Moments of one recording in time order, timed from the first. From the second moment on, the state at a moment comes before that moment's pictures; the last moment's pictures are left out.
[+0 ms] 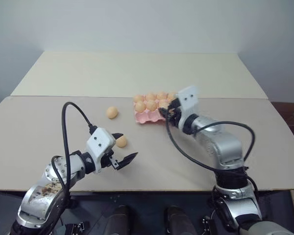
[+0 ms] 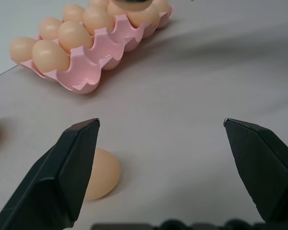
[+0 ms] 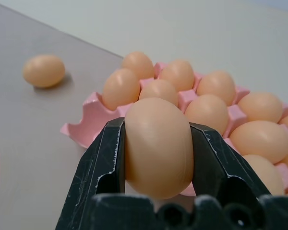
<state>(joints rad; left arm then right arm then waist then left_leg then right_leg) -0.05 0.65 0.03 -0.69 -0.40 0.68 -0.61 -0.65 -0.22 0.11 -0.14 0.15 0.84 0.32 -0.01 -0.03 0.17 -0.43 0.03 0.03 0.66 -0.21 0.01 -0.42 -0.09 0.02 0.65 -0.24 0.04</state>
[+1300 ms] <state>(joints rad) 0.03 0.60 0.13 -0.73 -0.52 0.72 -0.59 -0.30 -0.33 -0.05 -0.60 0.31 0.77 0.45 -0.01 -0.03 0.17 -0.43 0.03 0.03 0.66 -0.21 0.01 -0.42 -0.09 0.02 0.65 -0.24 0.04</state>
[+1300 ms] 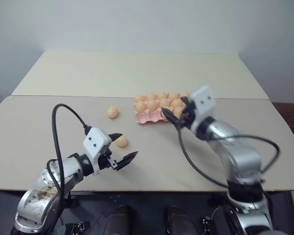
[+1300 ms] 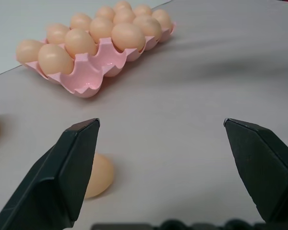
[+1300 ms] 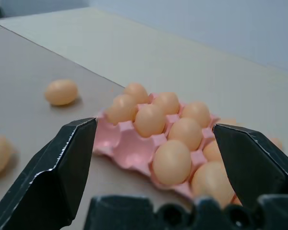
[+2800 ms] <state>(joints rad) -0.17 0.35 0.00 -0.57 -0.36 1.02 -0.12 0.19 -0.65 -0.11 -0.78 0.55 0.43 0.82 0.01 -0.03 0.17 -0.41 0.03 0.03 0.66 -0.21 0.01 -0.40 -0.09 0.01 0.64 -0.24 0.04</state>
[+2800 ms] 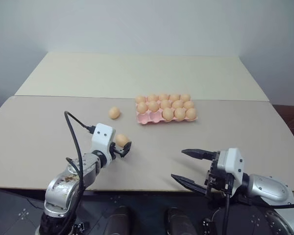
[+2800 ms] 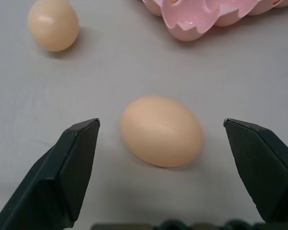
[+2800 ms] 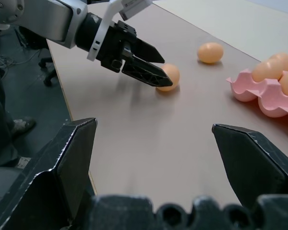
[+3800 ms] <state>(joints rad) -0.34 0.31 -0.03 -0.50 -0.31 0.99 -0.16 0.08 -0.69 -0.09 -0.78 0.59 0.47 0.75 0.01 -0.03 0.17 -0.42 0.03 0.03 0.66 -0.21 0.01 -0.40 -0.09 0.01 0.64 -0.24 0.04</state>
